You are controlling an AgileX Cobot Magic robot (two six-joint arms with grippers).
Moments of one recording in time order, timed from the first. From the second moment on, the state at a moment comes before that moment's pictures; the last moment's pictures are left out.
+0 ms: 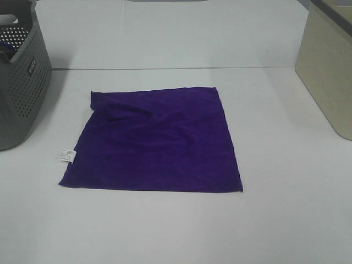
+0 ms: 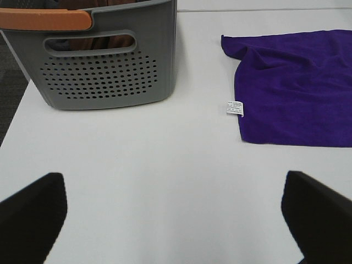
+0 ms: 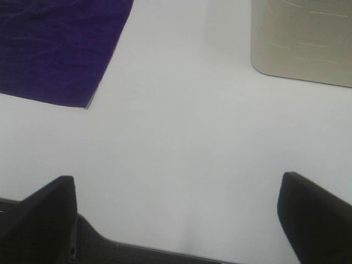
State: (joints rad) left arm 0.04 0.00 -0.52 -0.05 1.08 0.01; right arm 0.16 0.00 -0.45 0.00 1.10 -0.06
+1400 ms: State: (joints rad) left arm 0.04 1.09 -0.94 -0.20 1.10 0.11; right arm 0.16 1.23 -0.99 0.12 1.10 -0.09
